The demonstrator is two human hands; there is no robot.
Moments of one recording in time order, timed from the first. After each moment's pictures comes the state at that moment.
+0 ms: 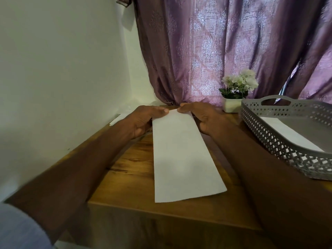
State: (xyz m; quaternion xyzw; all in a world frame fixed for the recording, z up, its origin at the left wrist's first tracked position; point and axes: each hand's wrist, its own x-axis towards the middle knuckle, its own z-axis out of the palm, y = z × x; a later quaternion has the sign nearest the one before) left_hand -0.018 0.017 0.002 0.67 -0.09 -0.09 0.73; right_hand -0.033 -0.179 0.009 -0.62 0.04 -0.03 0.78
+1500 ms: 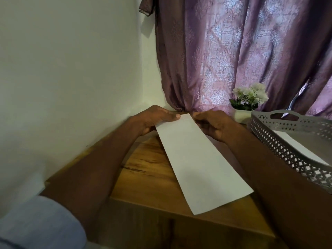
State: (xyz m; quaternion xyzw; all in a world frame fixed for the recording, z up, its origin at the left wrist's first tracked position) left_hand -0.020 0.042 0.020 0.78 -0.17 -0.08 0.59; right_hand -0.044 -0.179 0.014 -0.66 0.05 -0.03 0.75
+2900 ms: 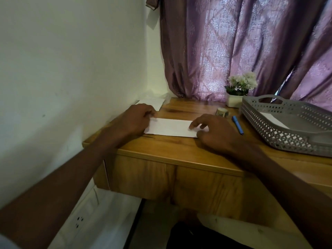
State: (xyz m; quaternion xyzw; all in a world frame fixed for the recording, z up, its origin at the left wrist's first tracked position) left_hand -0.139 0.105 -0.014 0.92 -0.18 0.21 0.28; right_hand -0.210 -0.162 -0.014 -0.95 -0.13 -0.17 0.22
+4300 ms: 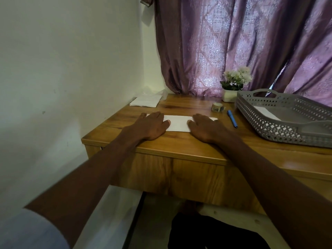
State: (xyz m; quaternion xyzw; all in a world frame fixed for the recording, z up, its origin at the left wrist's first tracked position) left_hand -0.143 0.058 -0.029 0.98 -0.19 0.02 0.05; right_hand -0.173 -0.163 -0.034 -1.00 -0.01 -0.04 0.08
